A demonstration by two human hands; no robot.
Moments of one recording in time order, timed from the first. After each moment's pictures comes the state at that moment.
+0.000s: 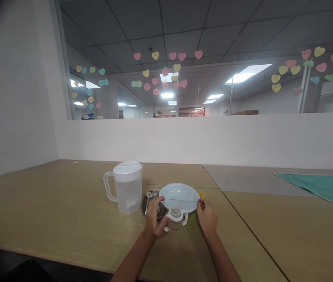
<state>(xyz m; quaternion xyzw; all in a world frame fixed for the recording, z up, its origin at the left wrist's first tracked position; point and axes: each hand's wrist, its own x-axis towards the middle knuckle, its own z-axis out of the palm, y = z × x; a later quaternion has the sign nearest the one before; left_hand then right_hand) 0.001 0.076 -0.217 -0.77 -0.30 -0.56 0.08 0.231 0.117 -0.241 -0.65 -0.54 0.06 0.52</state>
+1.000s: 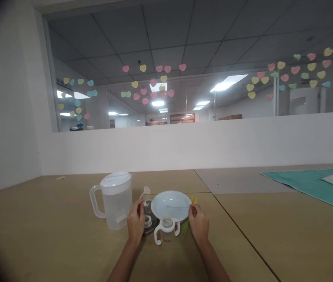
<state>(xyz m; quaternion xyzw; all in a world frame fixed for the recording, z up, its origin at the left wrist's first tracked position) -0.021 0.113 -0.206 -0.62 -0.50 -0.59 0.08 0.223 0.122 -0.241 -0.60 -0.53 0.02 0.60</state>
